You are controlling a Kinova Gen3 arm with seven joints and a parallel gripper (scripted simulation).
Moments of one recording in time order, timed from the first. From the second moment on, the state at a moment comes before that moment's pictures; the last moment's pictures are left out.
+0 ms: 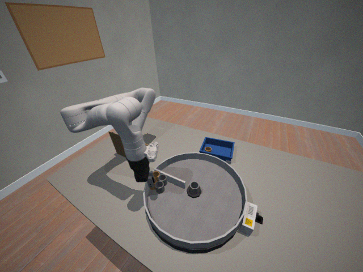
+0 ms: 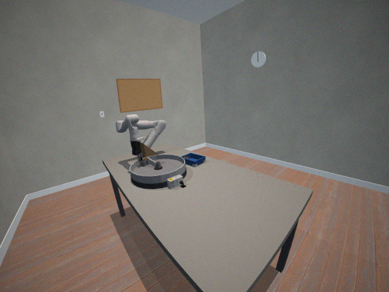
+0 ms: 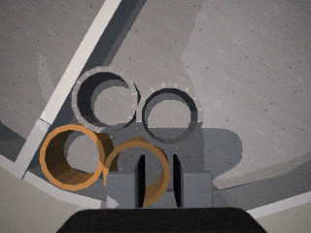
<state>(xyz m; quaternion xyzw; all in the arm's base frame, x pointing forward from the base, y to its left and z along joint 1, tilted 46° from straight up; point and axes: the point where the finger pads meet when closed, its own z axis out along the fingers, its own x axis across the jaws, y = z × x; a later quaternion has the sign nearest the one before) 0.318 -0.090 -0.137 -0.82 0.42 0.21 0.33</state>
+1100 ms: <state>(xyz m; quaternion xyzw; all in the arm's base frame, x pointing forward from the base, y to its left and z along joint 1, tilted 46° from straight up) 0.317 -0.085 -0.143 -0.82 0.42 0.21 0.32</state>
